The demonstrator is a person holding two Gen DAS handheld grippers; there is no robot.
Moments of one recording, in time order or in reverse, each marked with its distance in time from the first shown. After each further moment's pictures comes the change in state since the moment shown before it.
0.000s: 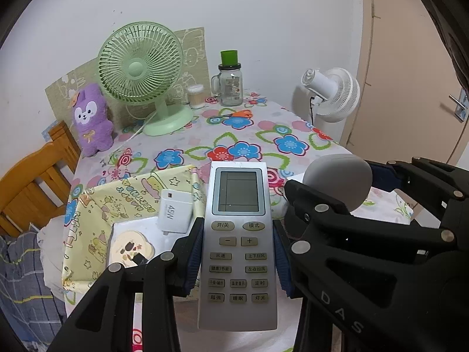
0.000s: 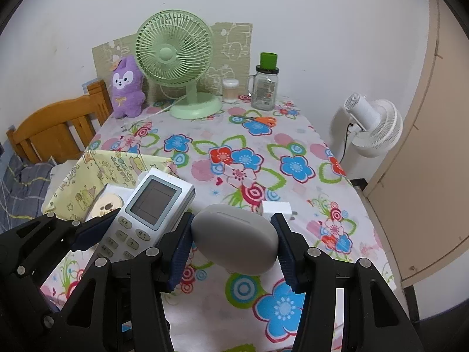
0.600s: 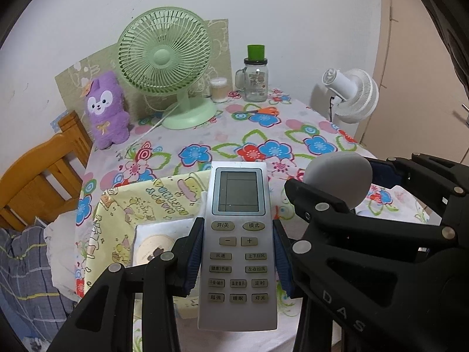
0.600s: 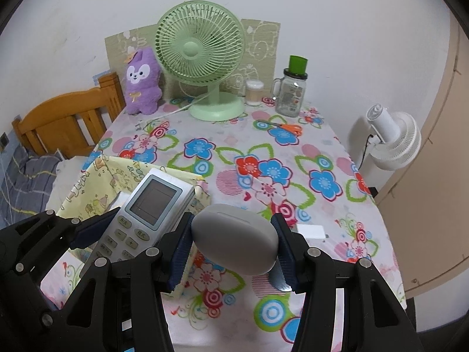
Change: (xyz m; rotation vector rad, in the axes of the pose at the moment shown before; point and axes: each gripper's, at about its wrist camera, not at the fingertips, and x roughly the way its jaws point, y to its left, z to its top) left arm 0.014 0.051 0.010 -0.030 0.037 0.035; right arm 0.029 0.041 0.031 -0.054 0.024 0.040
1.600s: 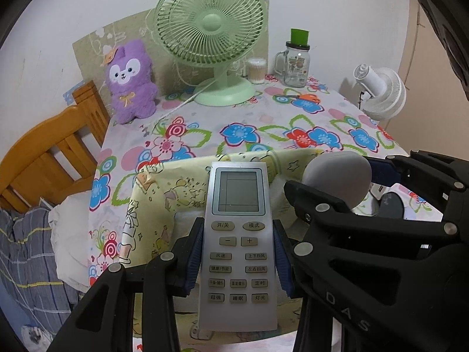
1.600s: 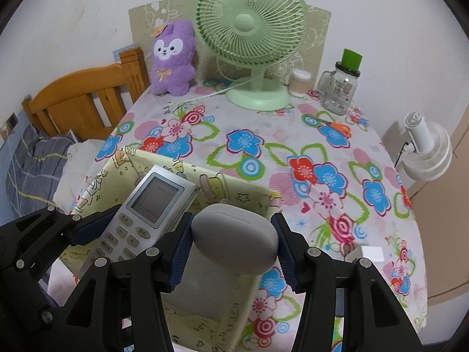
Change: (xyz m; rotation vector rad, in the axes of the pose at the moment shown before) left arm 0.035 0.077 -0.013 -0.070 0.063 0.036; right arm 0.059 0.069 0.023 -0.079 0.079 0.079
